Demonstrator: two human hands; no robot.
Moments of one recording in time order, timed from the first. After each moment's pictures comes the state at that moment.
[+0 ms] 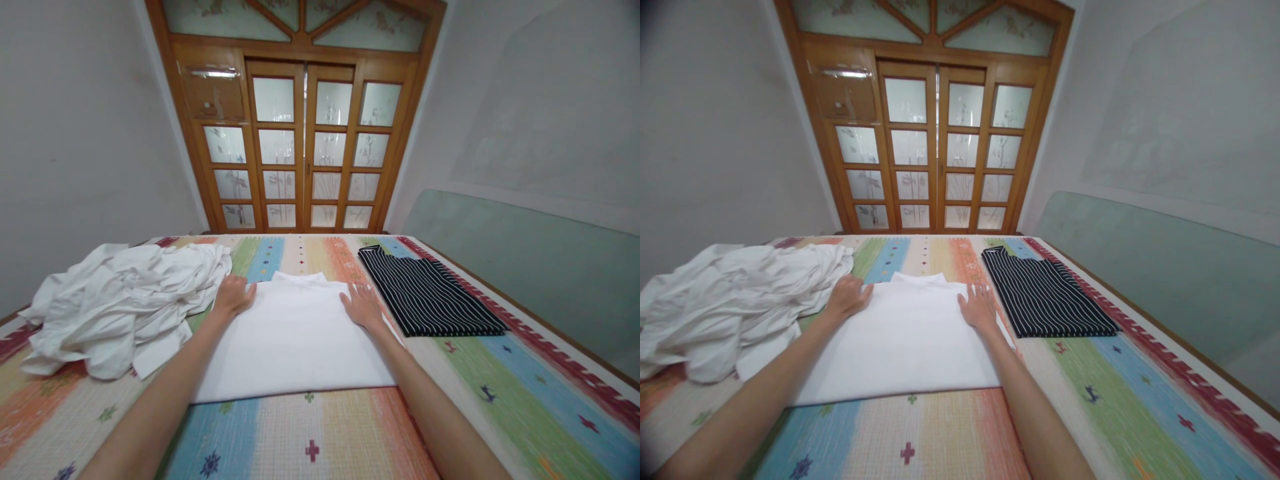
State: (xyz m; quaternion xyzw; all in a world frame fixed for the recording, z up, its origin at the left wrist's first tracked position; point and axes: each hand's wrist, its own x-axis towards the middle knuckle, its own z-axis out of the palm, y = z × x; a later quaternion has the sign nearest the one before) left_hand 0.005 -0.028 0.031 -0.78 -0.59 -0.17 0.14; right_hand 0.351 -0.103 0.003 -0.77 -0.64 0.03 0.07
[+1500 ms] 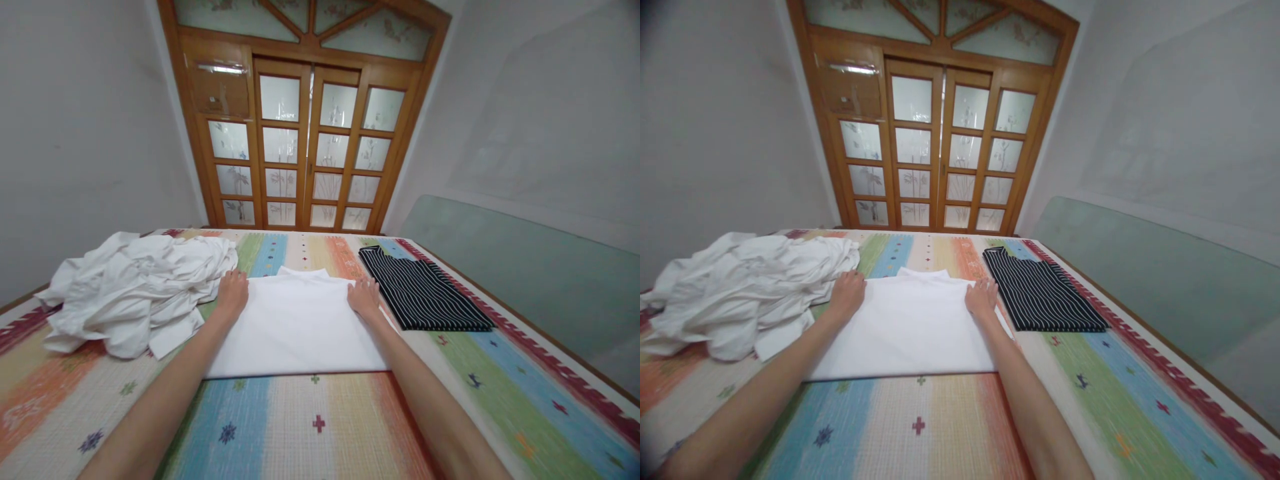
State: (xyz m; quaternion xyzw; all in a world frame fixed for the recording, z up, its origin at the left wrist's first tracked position) left_hand -0.006 -0.051 0.030 -0.74 -0.63 -0.14 0.17; right_hand 0.340 -0.098 0.012 -0.82 -0.57 -0.03 0.10
